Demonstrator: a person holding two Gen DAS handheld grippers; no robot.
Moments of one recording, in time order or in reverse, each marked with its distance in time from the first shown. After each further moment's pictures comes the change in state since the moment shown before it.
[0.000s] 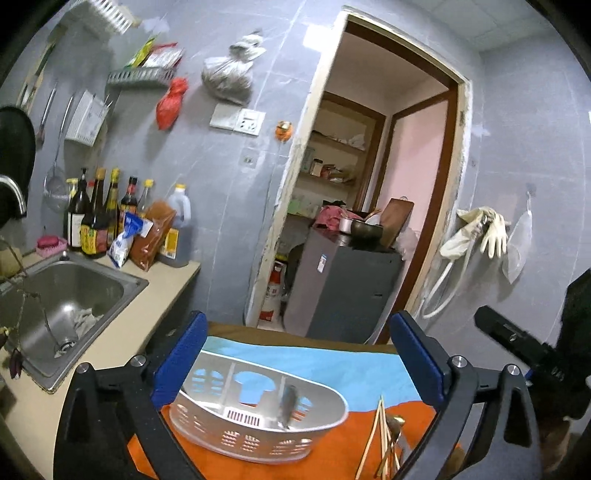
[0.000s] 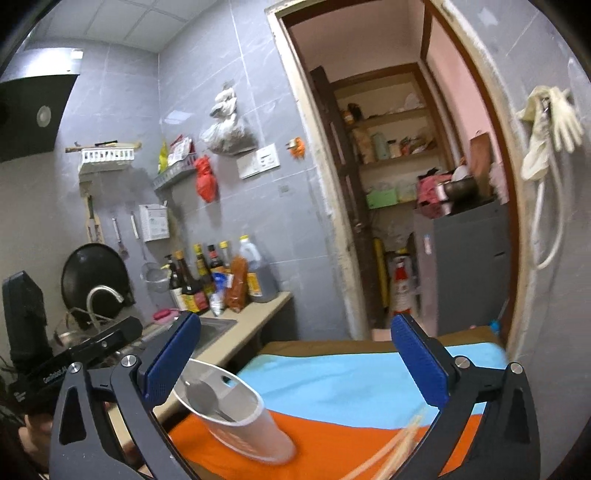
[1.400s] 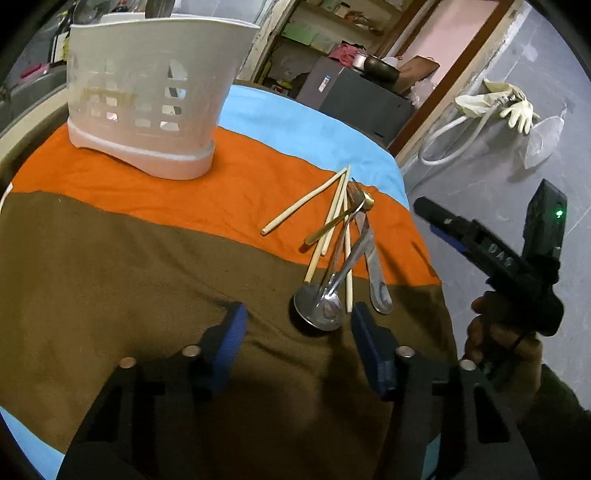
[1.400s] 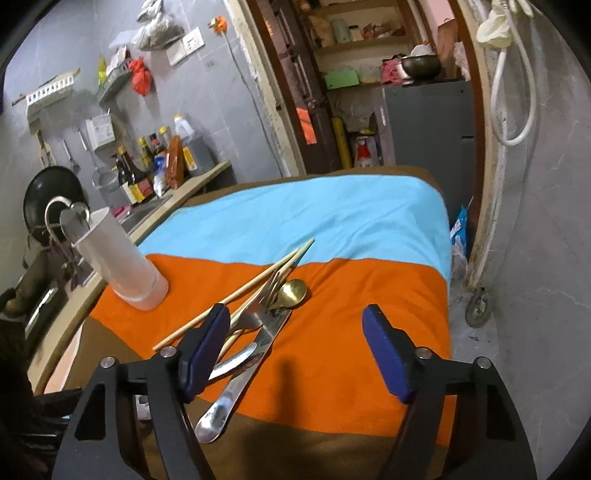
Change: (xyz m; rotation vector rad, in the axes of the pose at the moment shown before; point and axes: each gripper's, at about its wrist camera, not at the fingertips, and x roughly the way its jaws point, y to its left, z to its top) left arm 0.044 -0.086 -0.191 -0.228 0.659 -0.025; right arm 0.007 -0.150 -0.124 0.074 0.474 -0.054
